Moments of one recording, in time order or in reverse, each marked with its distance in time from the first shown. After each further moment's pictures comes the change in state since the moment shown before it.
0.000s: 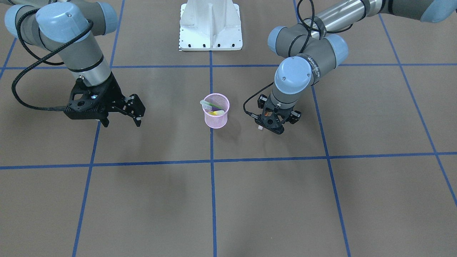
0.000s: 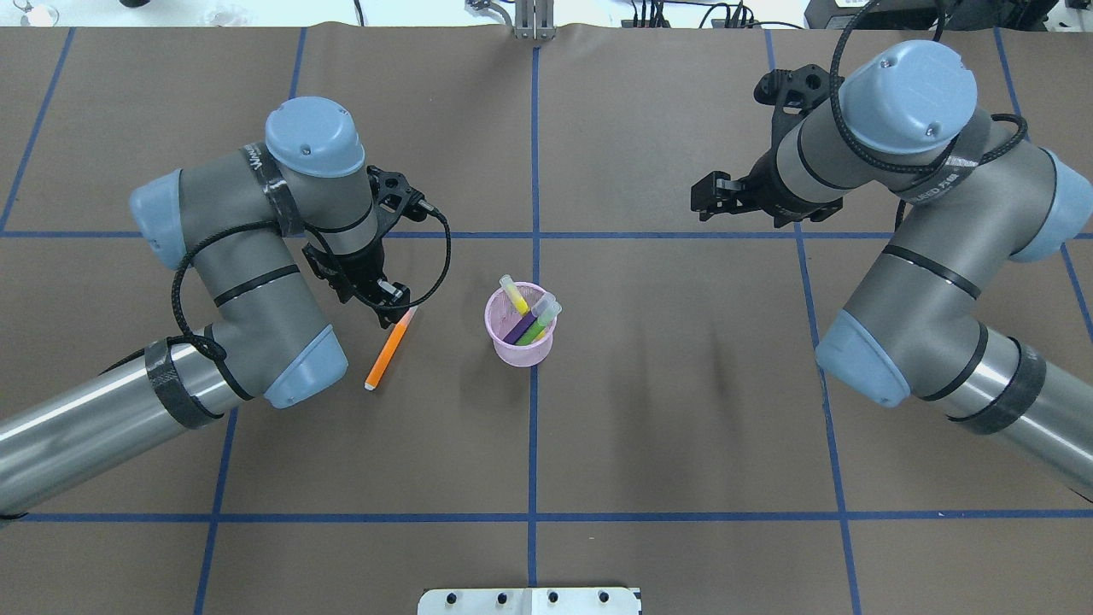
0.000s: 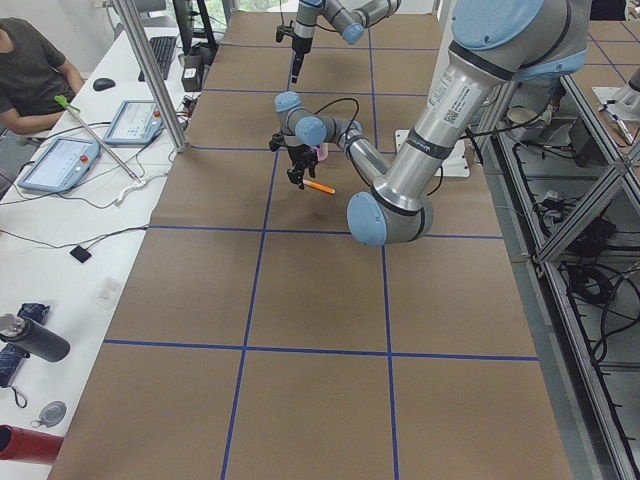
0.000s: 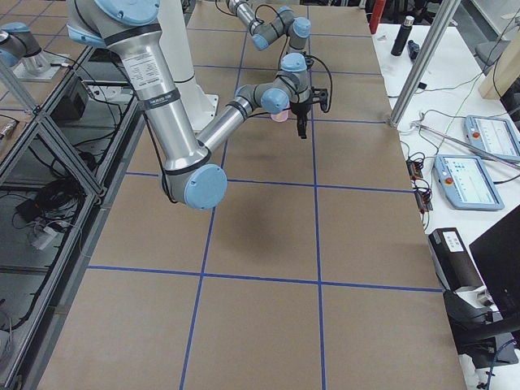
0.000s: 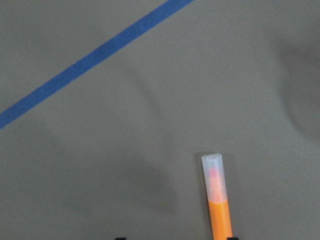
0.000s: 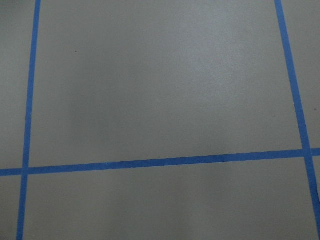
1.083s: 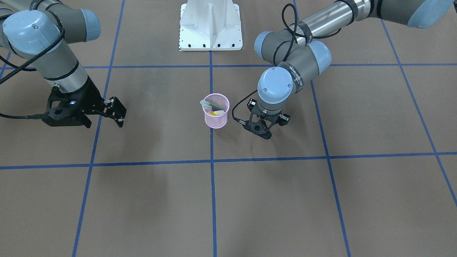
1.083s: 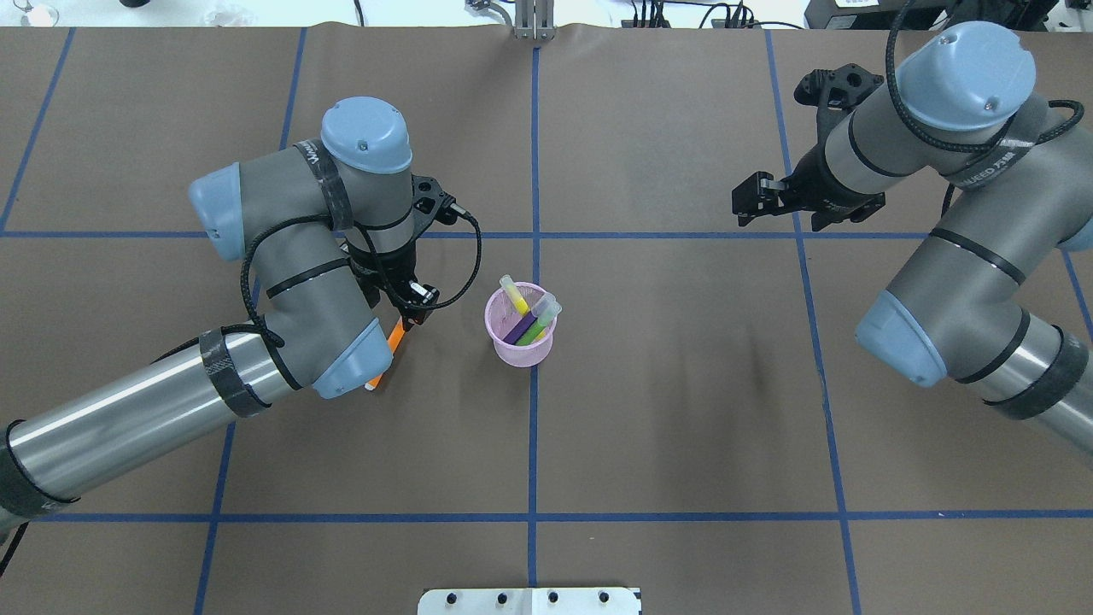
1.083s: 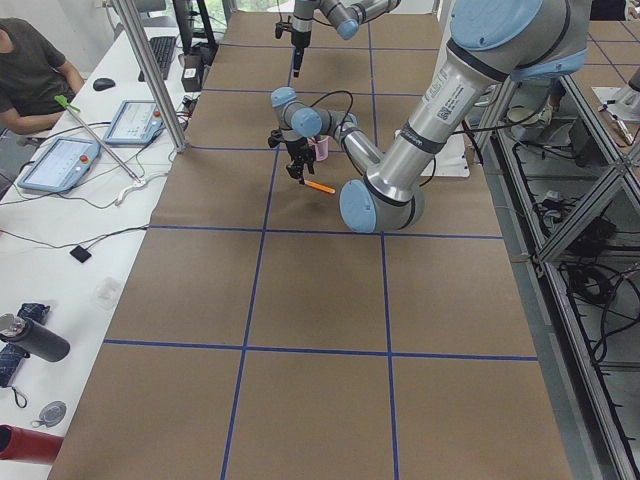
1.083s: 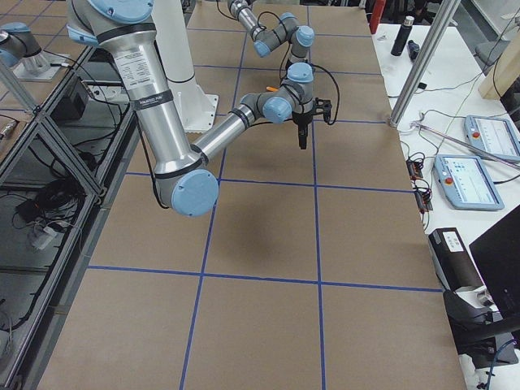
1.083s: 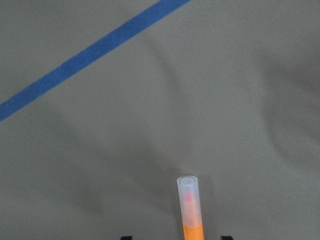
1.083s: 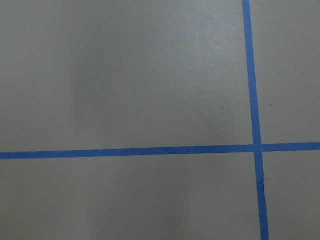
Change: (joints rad) left arm 0.023 -0.090 0.105 0.034 -0.008 -0.001; right arm 0.056 -0.051 -0.009 0.000 0.097 -0.075
